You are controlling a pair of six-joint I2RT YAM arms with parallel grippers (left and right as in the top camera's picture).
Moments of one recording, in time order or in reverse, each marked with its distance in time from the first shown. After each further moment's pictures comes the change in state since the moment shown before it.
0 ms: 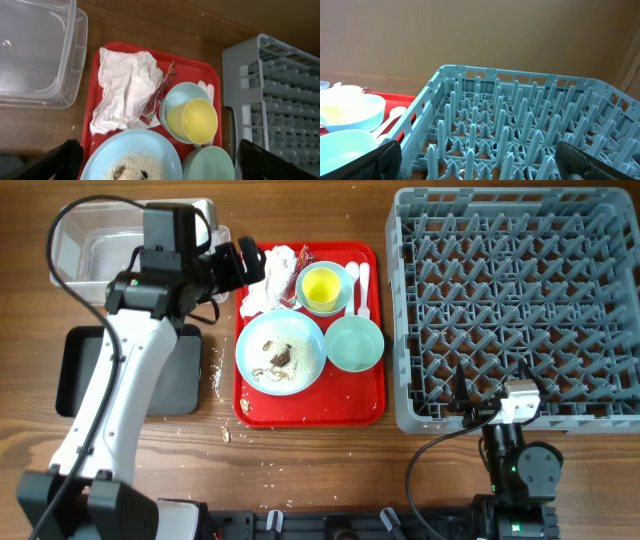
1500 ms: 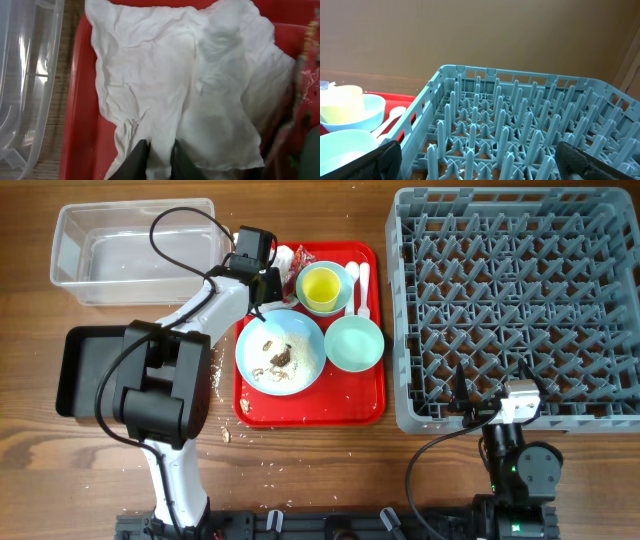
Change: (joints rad) left arm -0.123 0.542 0.005 0.296 -0.319 0.068; right arm 0.000 0.000 0.000 0.000 0.000 0.000
